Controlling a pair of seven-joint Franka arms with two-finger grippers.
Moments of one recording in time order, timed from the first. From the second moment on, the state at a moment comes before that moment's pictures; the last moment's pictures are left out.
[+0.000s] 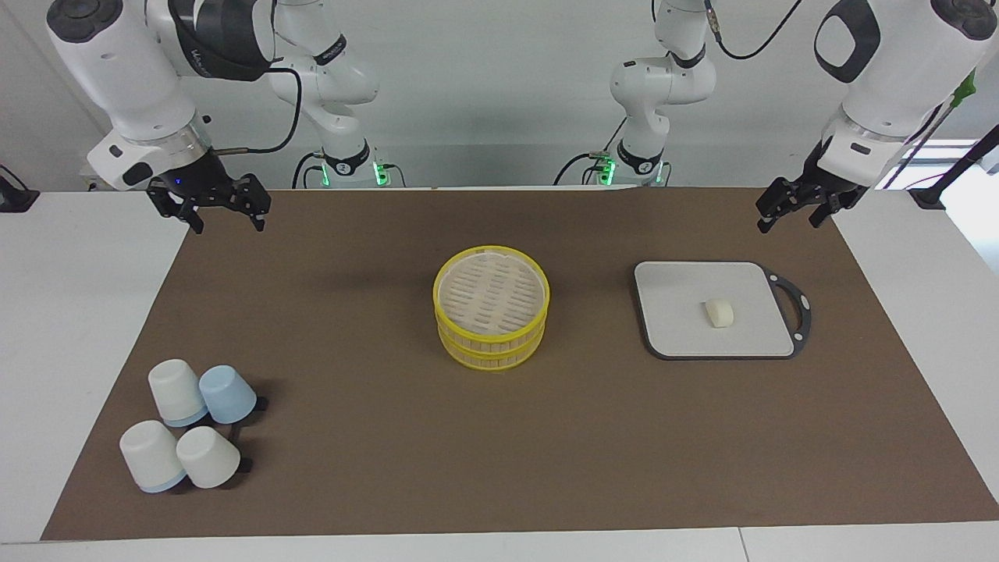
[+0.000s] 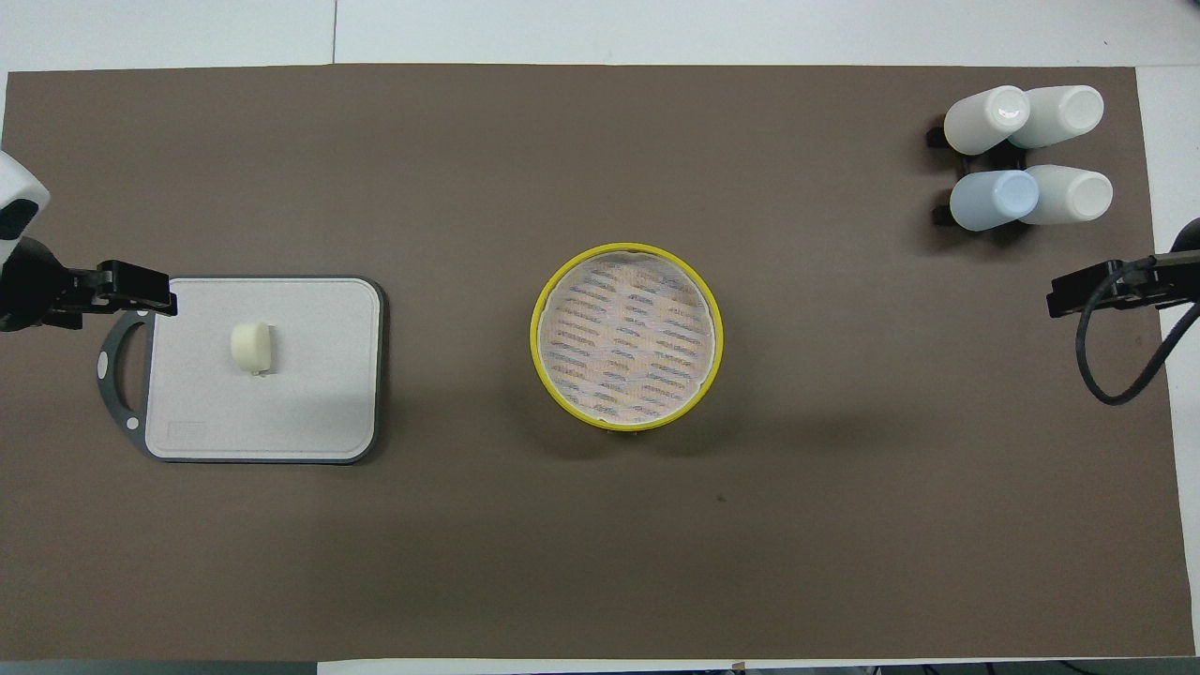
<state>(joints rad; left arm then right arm) -0.03 -0.03 0.04 -1.86 -0.02 1.81 -0.04 -0.06 -0.04 0.01 -1.71 -0.03 1.63 -0.09</state>
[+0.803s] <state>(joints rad) -0.02 0.05 0.04 -2.19 -0.02 2.25 -0.03 -0.11 -0.04 0.01 -1.71 -0.03 1.61 -0.09</state>
